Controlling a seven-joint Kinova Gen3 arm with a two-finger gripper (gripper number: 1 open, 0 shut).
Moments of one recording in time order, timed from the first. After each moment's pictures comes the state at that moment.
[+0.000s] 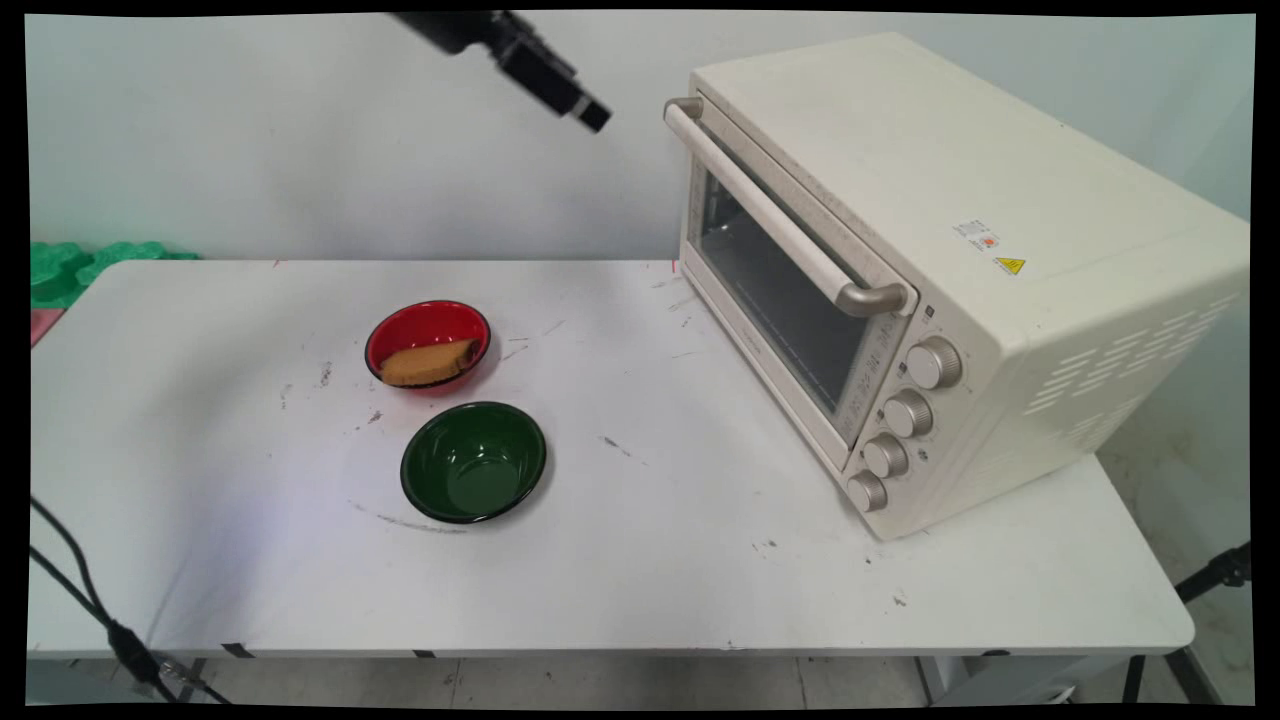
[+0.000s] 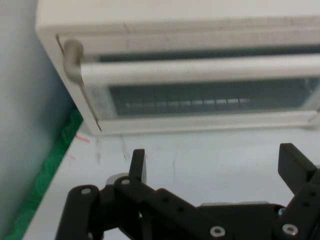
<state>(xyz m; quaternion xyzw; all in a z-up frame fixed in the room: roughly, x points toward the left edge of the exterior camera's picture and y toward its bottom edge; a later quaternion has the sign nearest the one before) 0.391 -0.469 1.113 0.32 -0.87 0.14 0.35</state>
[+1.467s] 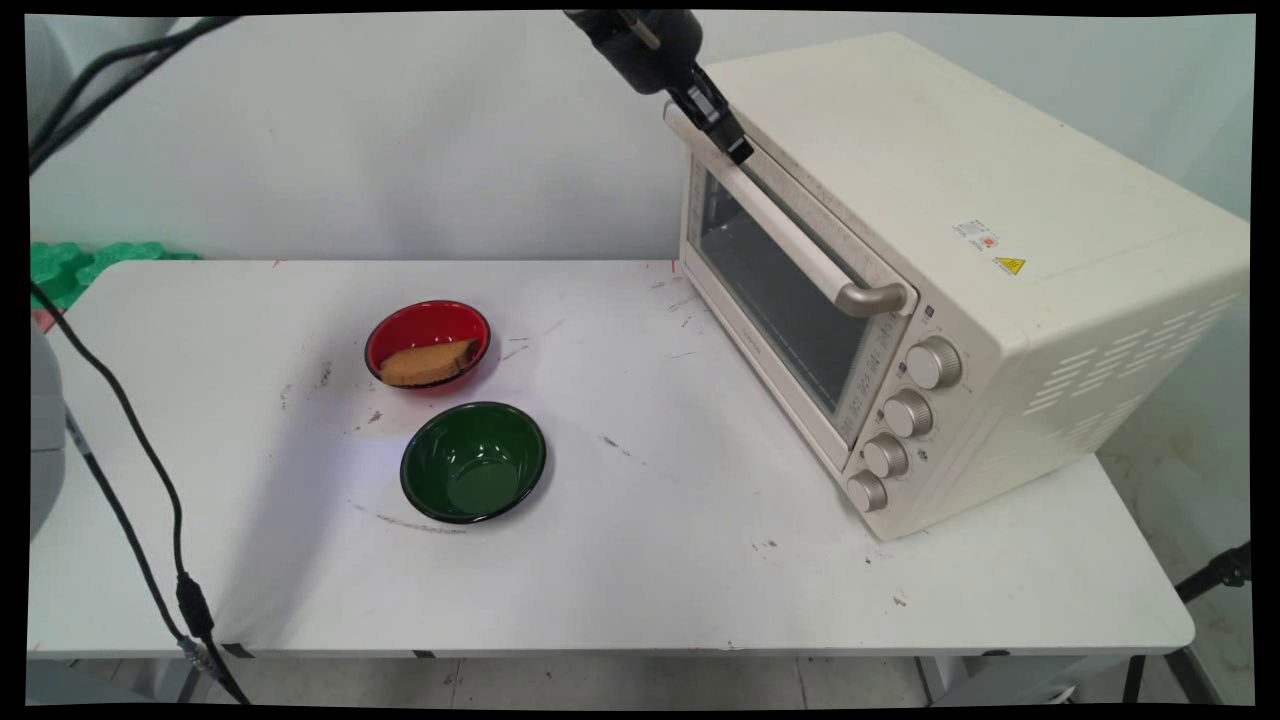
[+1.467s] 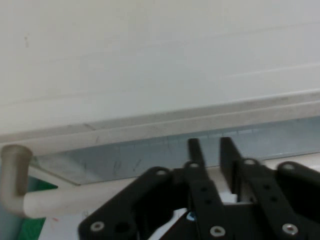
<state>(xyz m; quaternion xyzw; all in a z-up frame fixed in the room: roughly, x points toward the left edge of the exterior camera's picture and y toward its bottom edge) 0.264 -0.565 1.068 0.28 -0.90 0.13 0.31</state>
